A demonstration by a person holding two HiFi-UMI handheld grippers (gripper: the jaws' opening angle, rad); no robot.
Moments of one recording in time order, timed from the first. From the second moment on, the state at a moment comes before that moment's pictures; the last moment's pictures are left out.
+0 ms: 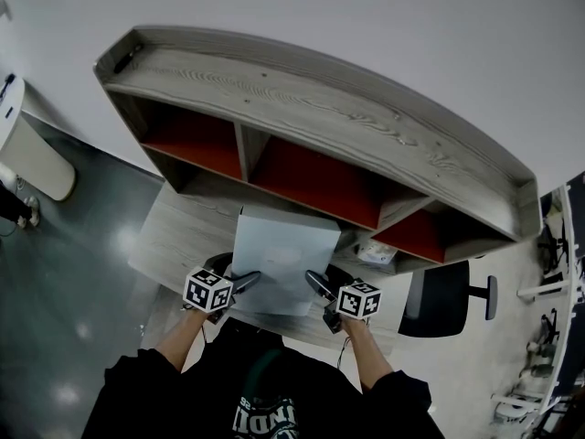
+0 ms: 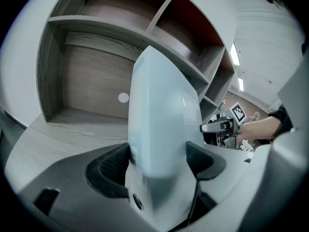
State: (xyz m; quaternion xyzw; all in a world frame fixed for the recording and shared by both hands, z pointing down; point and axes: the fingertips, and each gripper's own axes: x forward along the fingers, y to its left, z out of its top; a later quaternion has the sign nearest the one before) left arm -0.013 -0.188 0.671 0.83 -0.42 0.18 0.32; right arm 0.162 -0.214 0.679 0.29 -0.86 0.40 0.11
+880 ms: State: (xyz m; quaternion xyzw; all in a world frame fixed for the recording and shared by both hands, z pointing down) left arm -0.013 -0.170 0.655 0.86 -0.41 0.21 0.22; right arm 0.162 -0.212 0.647 0.28 -0.92 0.21 0.18
